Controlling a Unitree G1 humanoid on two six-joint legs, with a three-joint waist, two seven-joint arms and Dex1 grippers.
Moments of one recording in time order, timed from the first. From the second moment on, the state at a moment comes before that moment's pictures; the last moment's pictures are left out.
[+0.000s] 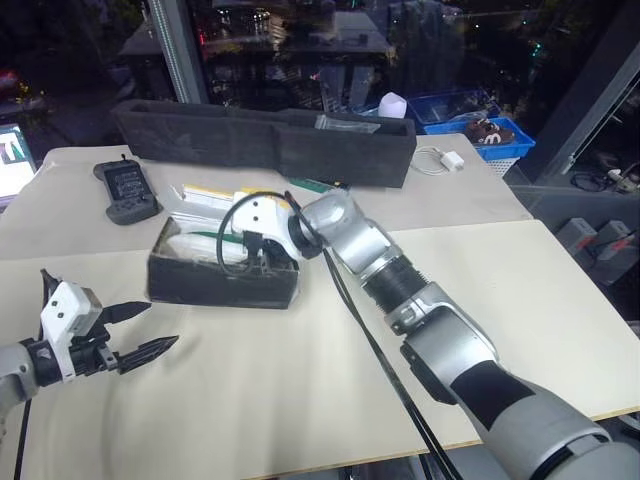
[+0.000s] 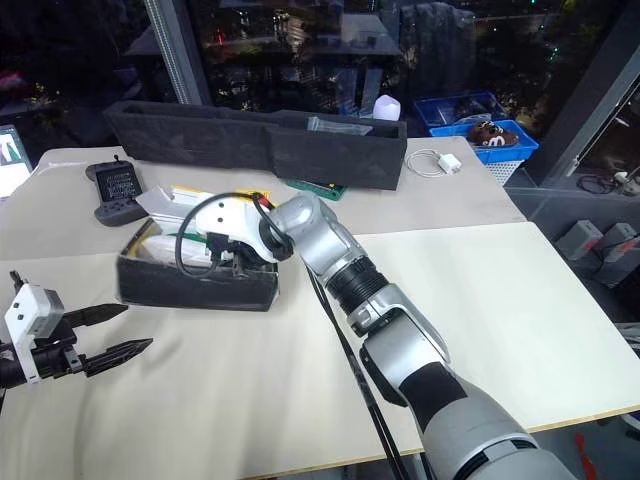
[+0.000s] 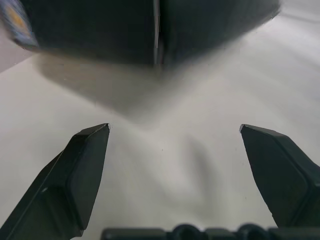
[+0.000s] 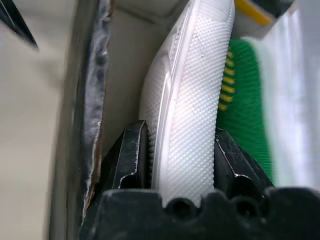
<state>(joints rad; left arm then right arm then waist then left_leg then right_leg) 0.20 0.90 0.53 -0.18 -0.53 0.39 -1.09 -1.23 -0.02 0.39 0.53 -0.13 0.33 1.12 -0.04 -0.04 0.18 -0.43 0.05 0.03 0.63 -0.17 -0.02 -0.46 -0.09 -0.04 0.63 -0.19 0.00</state>
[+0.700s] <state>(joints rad) 0.20 0.90 0.52 -0.16 -0.52 0.39 -1.09 -1.09 -0.13 0.63 0.48 -0.36 0.11 1.00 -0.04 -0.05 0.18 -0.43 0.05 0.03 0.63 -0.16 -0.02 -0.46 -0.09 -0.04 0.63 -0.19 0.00</state>
